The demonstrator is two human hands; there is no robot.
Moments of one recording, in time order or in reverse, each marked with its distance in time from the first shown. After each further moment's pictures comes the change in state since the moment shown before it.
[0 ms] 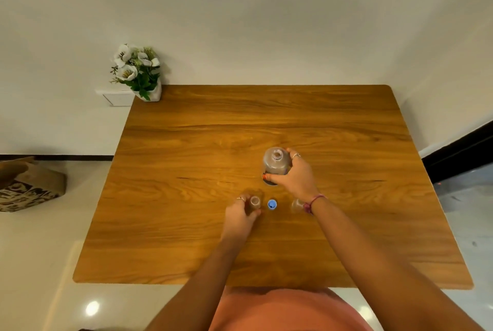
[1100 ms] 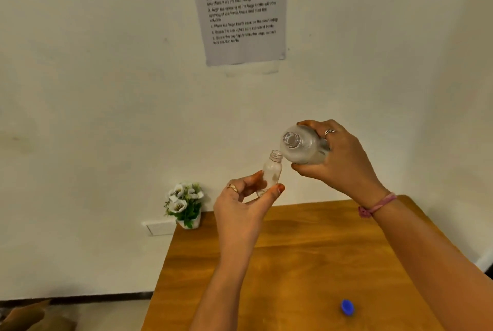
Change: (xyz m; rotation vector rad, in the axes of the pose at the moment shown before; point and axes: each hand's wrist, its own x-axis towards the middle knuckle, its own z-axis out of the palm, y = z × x) left_hand -0.047 0.191 -0.245 -0.678 0.373 0.652; right_hand 0.006 -0.263 -0.126 -0.259 0.480 -0.737
